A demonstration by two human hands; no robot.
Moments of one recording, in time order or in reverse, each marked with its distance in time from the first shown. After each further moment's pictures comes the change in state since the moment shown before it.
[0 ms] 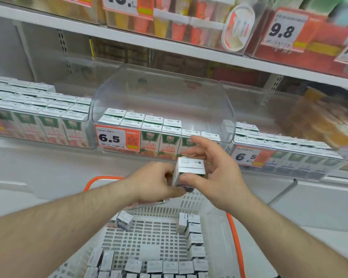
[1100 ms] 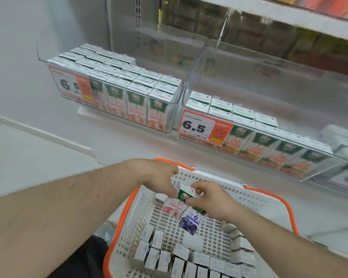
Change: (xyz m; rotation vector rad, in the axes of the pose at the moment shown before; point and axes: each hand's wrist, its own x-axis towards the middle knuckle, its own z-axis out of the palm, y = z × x) left_hand -0.048 -0.123 -0.072 0.267 -0.382 -0.468; right_hand 0.031 0.088 0.177 -0.256 -0.678 0.409
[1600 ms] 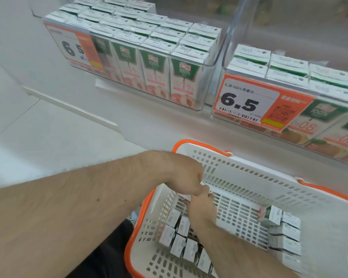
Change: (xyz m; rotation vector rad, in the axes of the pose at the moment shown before) left_hand 0.028 -0.009 0.010 0.068 -0.197 -0.055; right_hand 0.092 0.061 0.184 -0.511 0.080 0.207
